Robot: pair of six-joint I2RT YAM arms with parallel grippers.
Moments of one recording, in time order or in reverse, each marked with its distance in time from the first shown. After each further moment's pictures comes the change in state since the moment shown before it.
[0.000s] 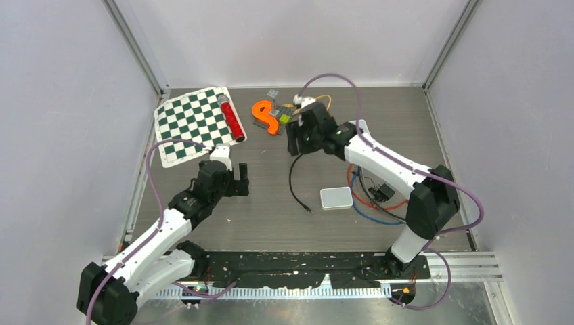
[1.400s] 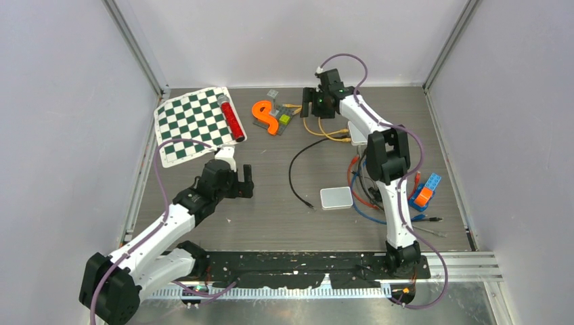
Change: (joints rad) left arm 0.000 0.064 0.000 0.008 0.082 -0.027; right arm -0.403 0.668 0.689 -0.055 -0.233 0.006
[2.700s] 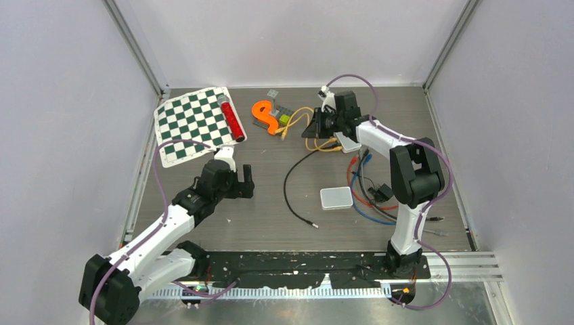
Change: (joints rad) left arm 0.001 -0.005 0.000 -0.003 0.022 -0.019; right arm -0.004 -0.396 -0.680 0.437 -0.371 0.005
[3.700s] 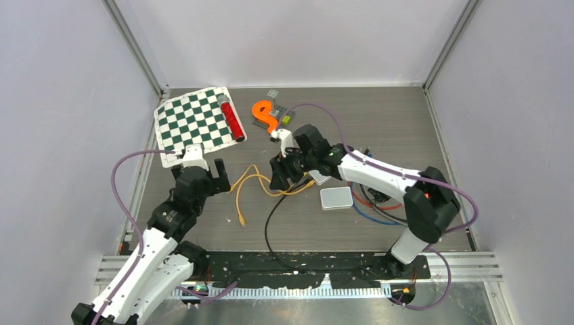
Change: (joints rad) left arm 0.080 -0.298 0.033 -0.167 -0.280 0.011; right arm 0.452 -0.262 -0.203 -0.142 0.070 -0.203
